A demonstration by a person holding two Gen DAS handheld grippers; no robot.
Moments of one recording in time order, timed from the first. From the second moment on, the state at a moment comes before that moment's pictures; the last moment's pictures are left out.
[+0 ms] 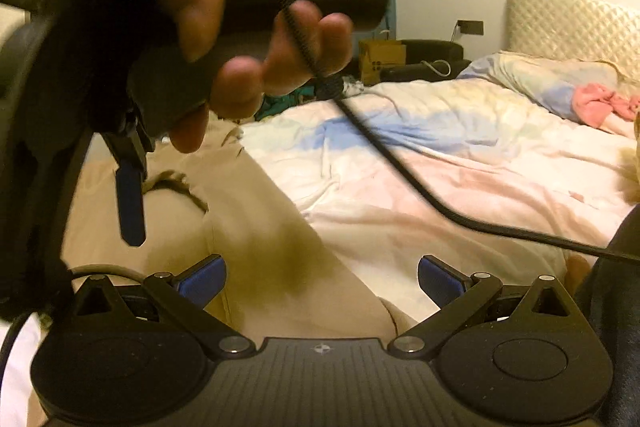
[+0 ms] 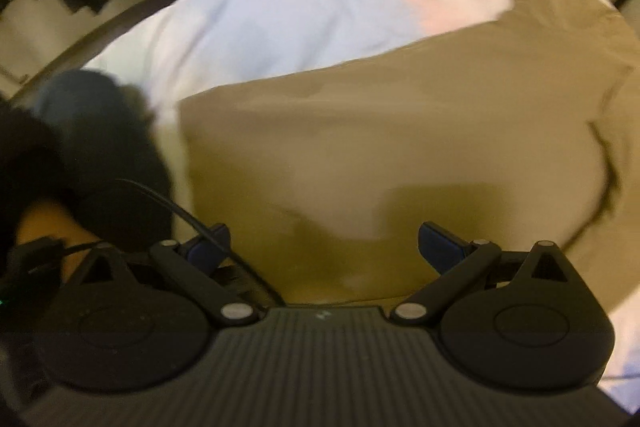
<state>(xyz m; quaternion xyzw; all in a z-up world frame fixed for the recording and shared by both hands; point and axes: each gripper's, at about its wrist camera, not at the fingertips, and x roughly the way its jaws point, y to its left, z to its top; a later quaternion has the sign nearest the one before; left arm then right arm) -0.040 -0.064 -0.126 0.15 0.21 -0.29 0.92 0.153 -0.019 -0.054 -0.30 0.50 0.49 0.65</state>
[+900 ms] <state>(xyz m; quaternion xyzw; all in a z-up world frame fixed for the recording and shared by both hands) -0.045 0.091 -0.011 -0.08 0.01 -0.13 0.99 0.108 -0.149 -0.115 0.11 0.39 0.45 0.80</state>
